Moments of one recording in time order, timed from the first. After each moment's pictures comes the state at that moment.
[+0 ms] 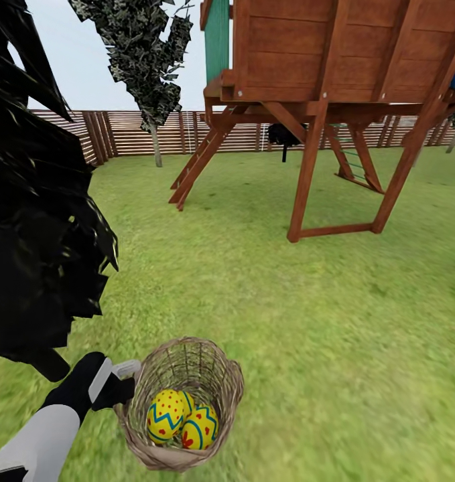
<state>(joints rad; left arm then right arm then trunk) -0.70 0.11 0.19 -0.57 0.15 1.00 0.05 -0.25 -0.07 -0.02 0.03 0.07 -0.11 0.14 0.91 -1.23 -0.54</state>
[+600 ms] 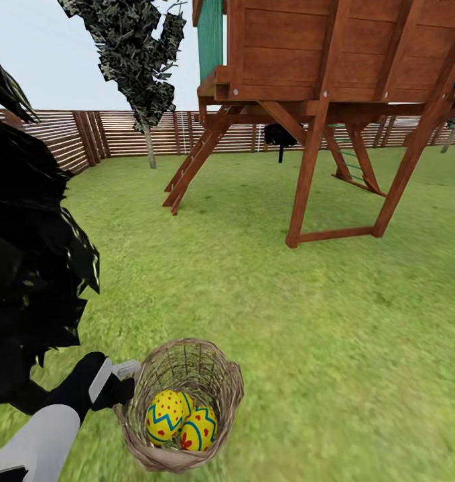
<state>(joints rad) -0.70 0.11 0.19 -0.57 0.13 1.00 0.05 -0.25 -0.07 -0.02 0.04 0.07 -0.10 0.15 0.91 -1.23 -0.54</state>
